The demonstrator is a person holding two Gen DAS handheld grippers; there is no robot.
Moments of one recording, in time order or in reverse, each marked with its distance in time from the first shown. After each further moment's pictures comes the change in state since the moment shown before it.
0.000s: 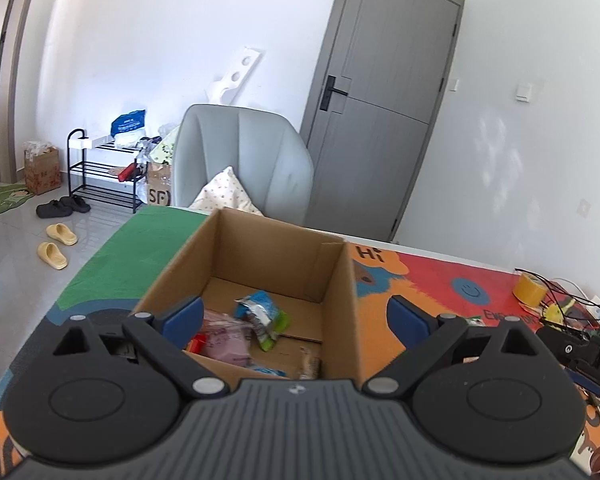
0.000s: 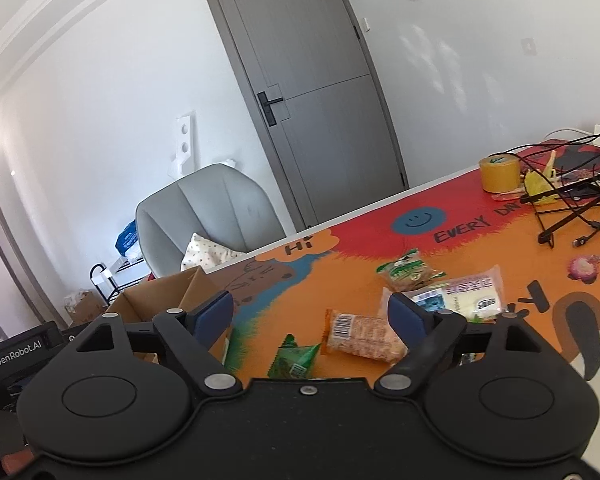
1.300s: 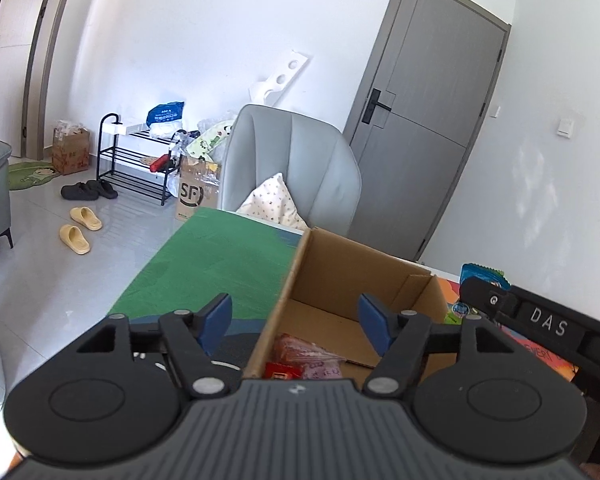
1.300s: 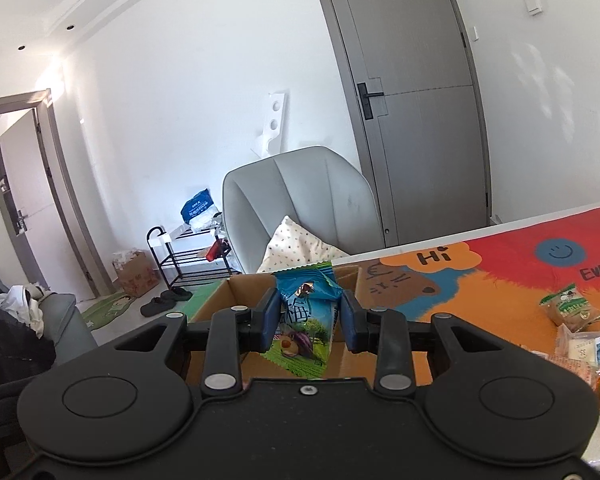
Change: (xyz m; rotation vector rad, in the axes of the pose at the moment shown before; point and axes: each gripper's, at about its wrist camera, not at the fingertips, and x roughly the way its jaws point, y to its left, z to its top) left arm 0.016 0.086 0.018 -0.117 -0.020 0.072; right arm 0.068 0.145 -0.011 -0.195 0.025 0.225
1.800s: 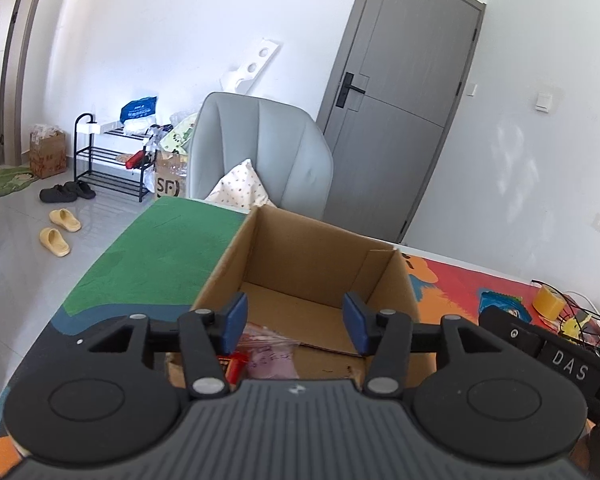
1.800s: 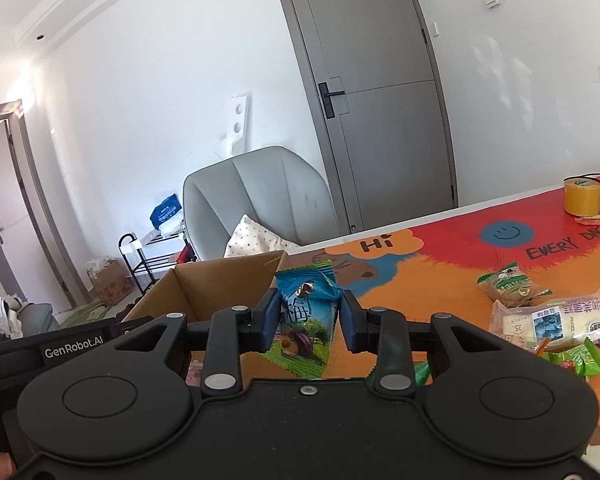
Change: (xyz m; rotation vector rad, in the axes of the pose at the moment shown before) left arm 0.013 -0.032 -0.017 0.051 0.037 -0.048; right arm -0.025 -0.043 -0.018 0.042 -0.005 -0.095
